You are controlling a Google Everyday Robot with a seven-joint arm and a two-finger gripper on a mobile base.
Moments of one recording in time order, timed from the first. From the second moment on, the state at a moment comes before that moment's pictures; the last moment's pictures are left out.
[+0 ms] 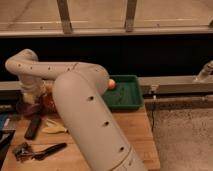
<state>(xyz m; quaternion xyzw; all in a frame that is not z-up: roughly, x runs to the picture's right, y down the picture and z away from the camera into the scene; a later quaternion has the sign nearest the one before) -0.397 0.041 0.820 -0.34 -0.02 0.14 0.93</state>
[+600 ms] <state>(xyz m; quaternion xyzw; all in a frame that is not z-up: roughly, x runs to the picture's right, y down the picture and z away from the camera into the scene) -0.369 0.066 0.845 -0.38 0.03 0.15 0.91</state>
